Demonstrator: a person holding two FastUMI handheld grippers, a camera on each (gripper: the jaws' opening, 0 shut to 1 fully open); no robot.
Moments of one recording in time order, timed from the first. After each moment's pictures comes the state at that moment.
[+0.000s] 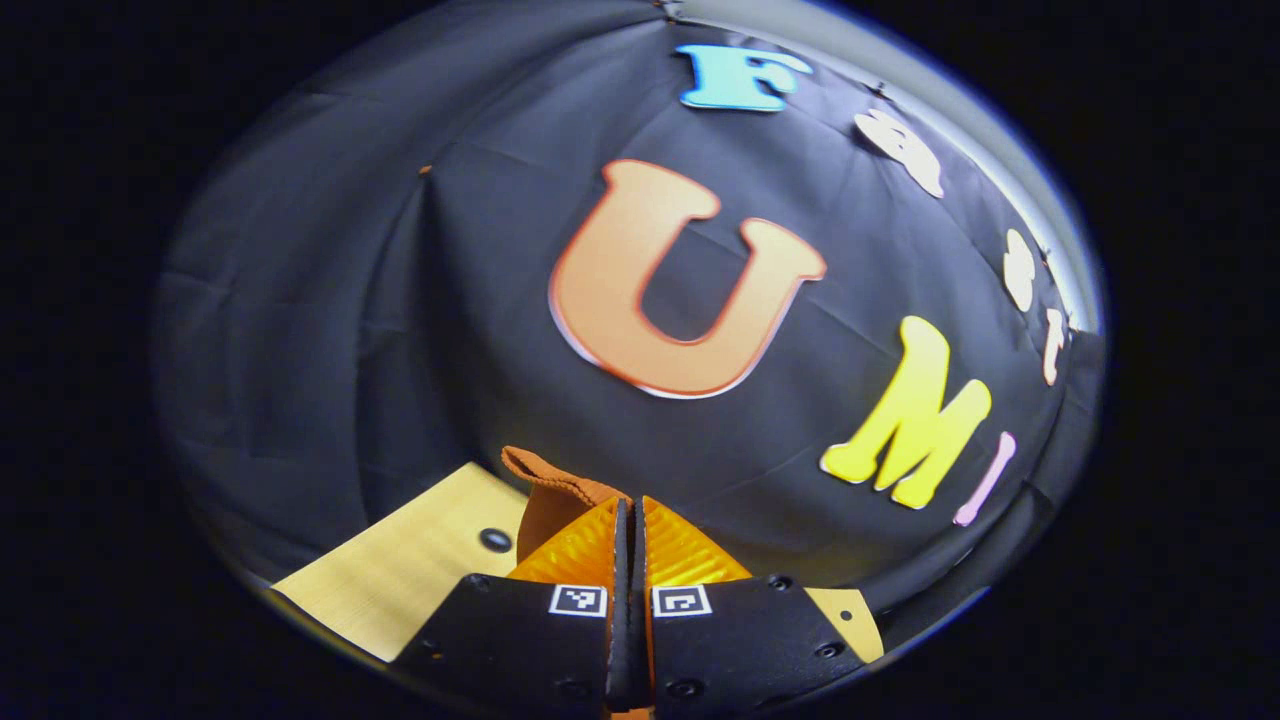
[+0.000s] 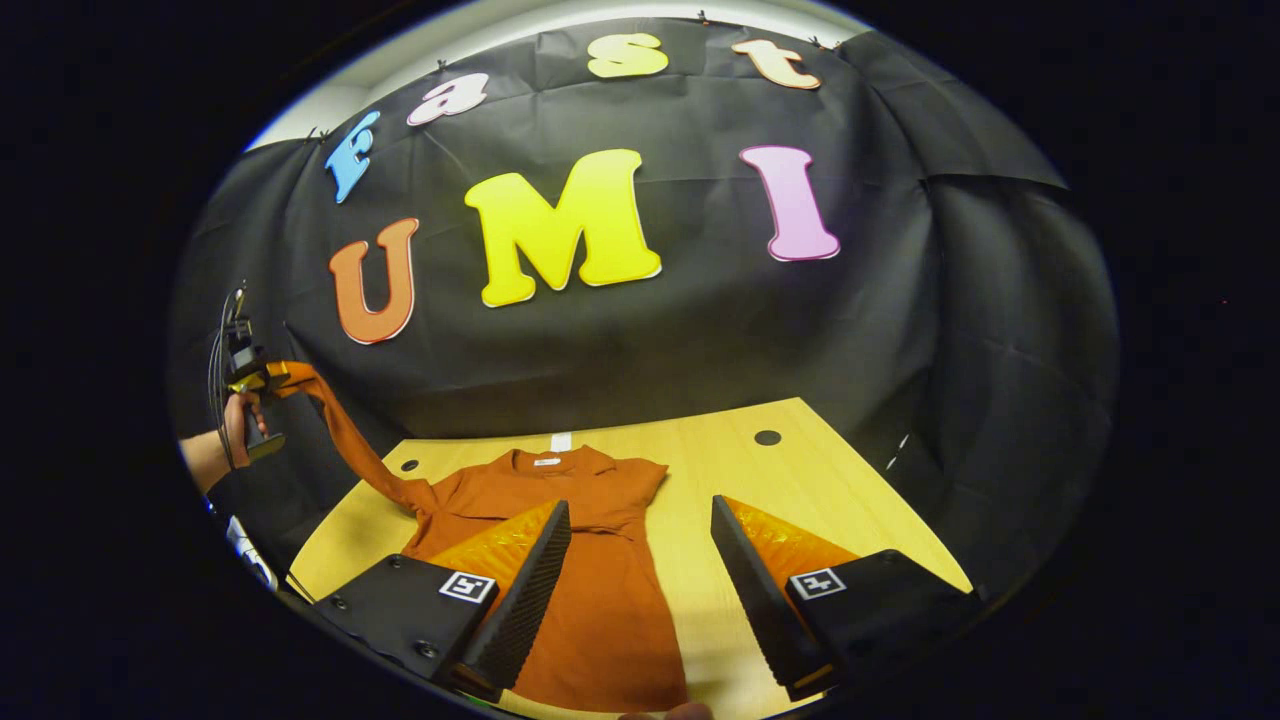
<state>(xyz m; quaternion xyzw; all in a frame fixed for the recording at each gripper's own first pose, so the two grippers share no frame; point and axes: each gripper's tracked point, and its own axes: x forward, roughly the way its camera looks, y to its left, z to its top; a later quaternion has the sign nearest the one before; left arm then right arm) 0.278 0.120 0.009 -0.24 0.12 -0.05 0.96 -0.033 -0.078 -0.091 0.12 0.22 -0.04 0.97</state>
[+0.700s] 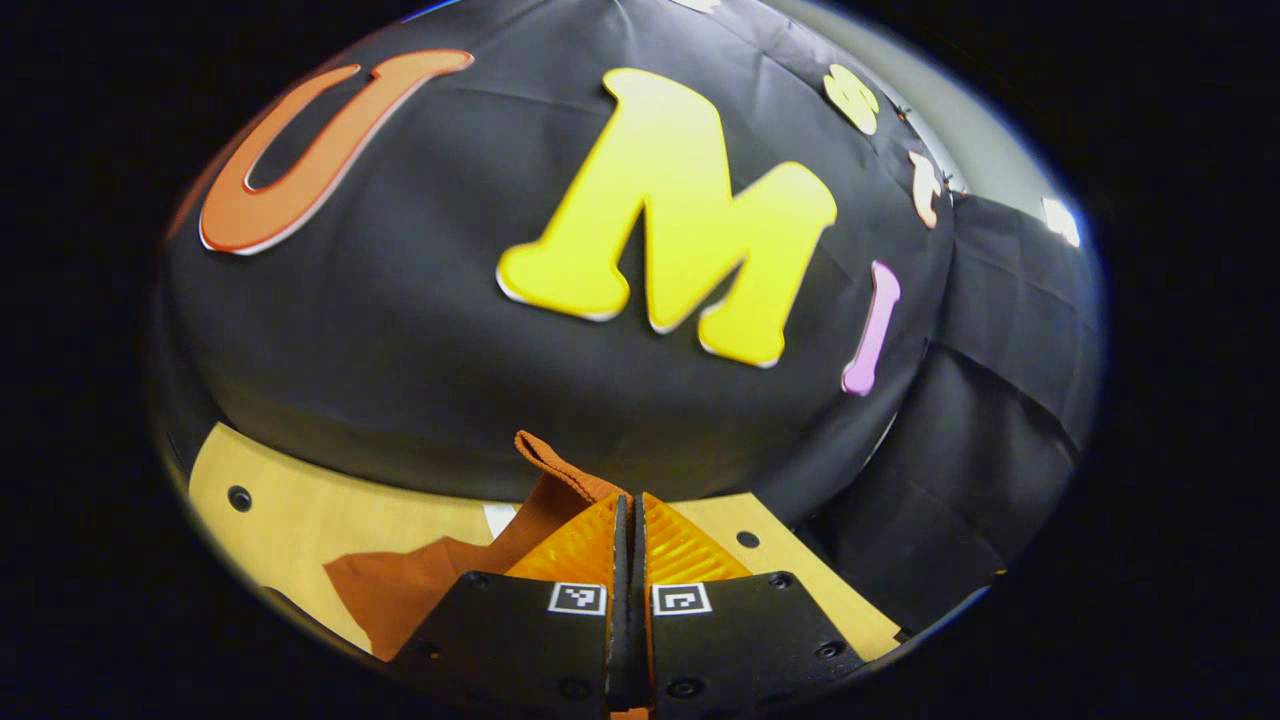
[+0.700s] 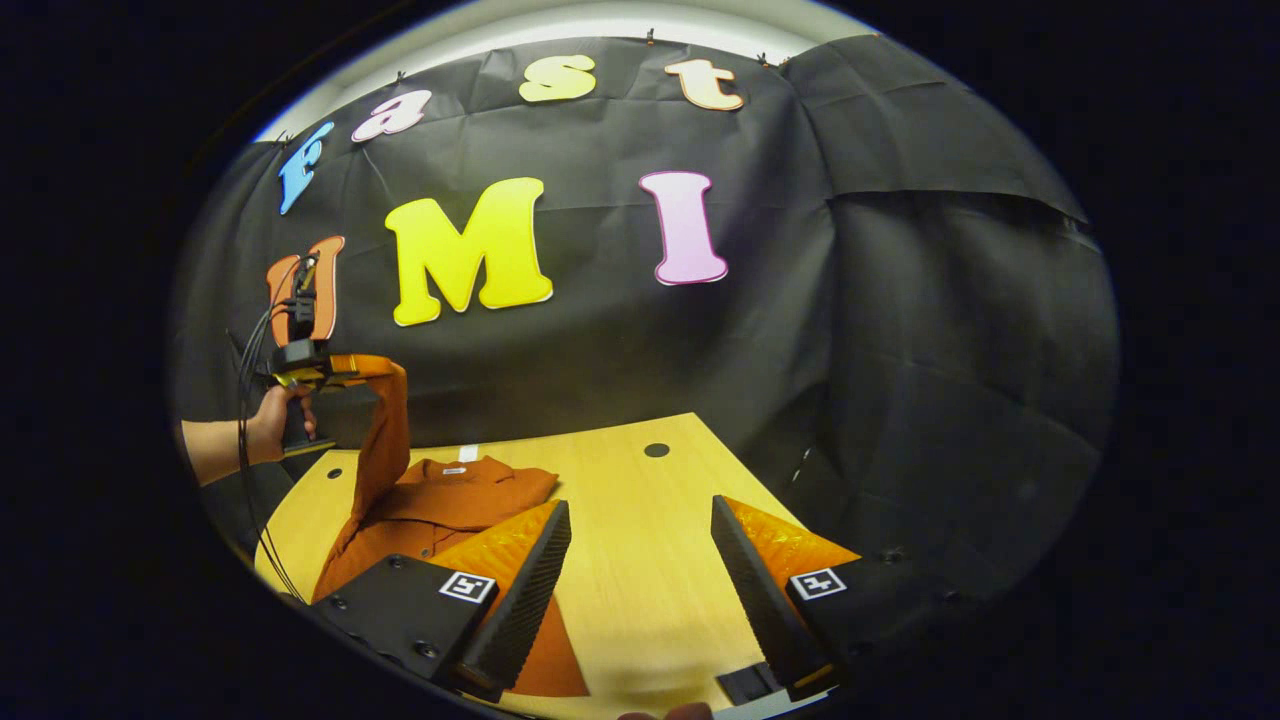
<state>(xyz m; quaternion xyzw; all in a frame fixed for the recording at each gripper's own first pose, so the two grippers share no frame) 0.287 -0.215 -0.075 -0.15 0.22 -0.29 0.92 -0.084 -0.193 -0.070 0.09 0.21 -0.15 0.96</state>
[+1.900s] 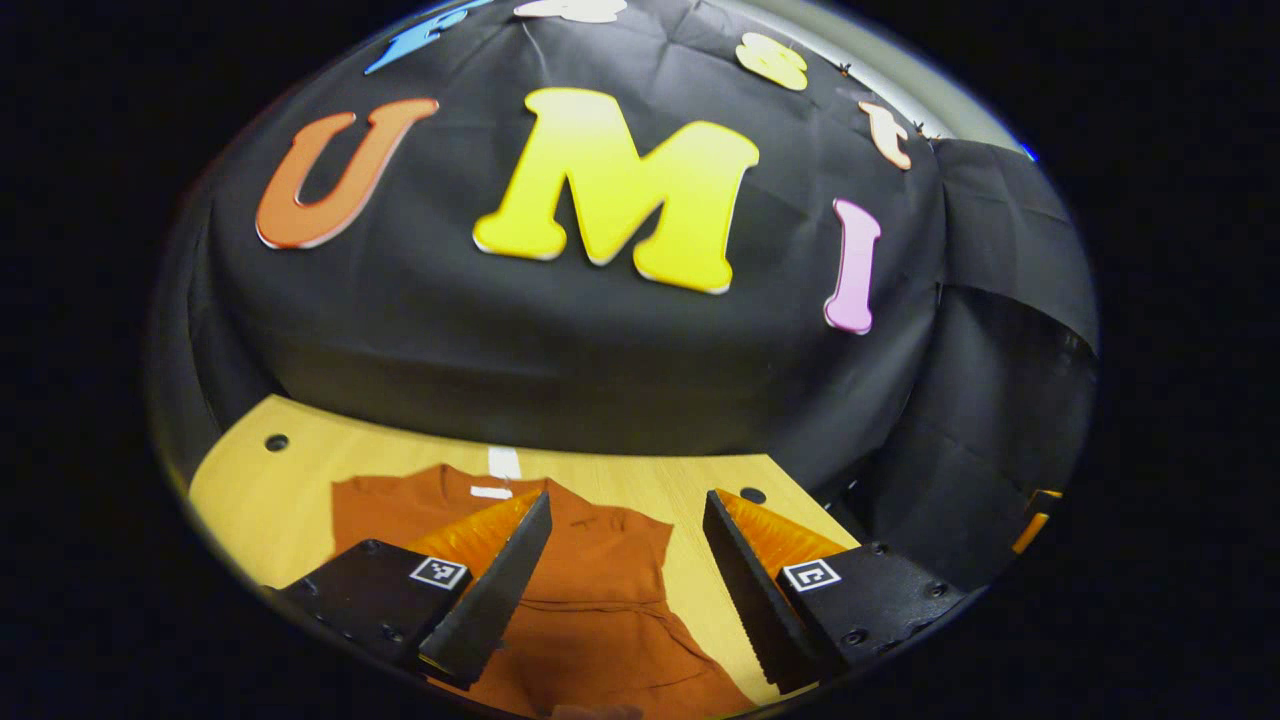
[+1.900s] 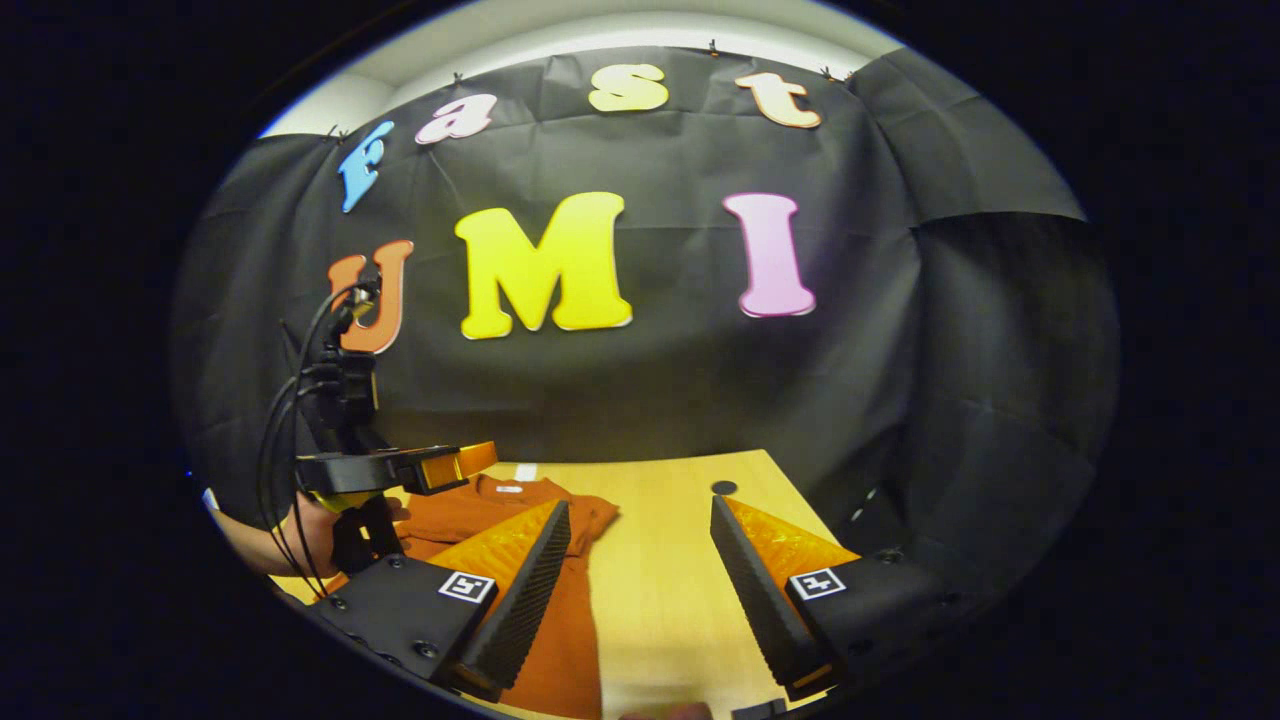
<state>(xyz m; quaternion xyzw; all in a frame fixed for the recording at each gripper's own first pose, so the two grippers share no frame) 0.164 -0.221 -0.061 -0.09 0.16 -0.19 0.96 -0.004 -0.115 -0.043 0.07 0.16 -0.01 0.98</state>
